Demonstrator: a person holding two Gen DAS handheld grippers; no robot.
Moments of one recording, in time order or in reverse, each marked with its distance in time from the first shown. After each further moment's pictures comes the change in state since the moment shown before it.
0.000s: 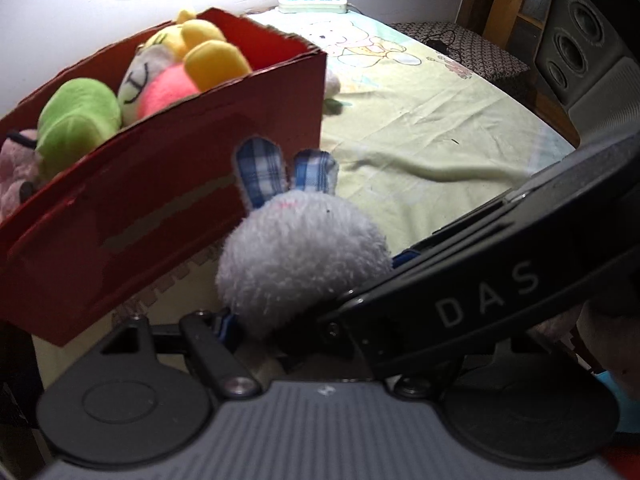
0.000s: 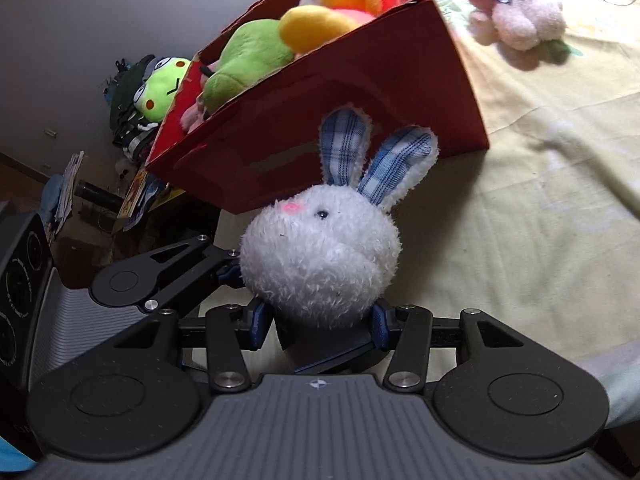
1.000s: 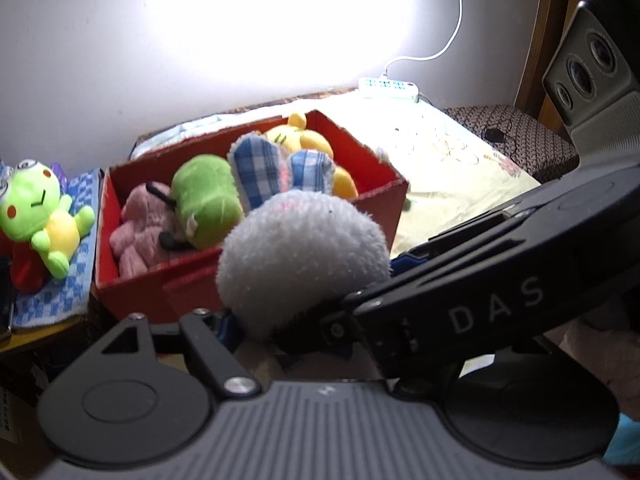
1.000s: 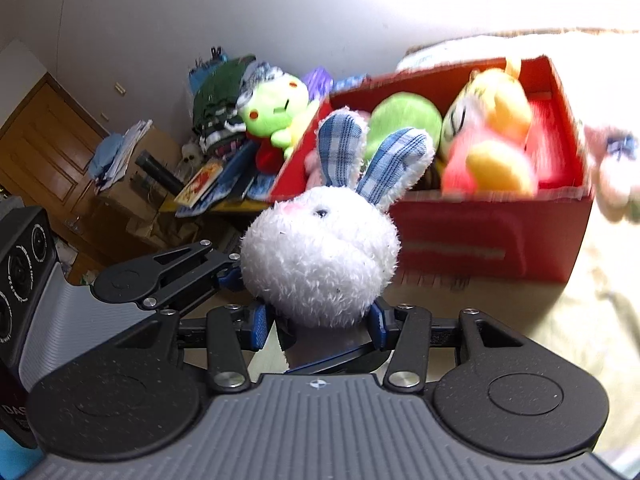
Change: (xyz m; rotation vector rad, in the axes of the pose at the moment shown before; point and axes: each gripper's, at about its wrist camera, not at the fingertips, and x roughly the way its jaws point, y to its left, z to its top) left arm -0.088 0.018 0.027 -0.116 -0.216 0.171; right arm -0.031 0.077 0.034 -0.290 -0.103 0.082
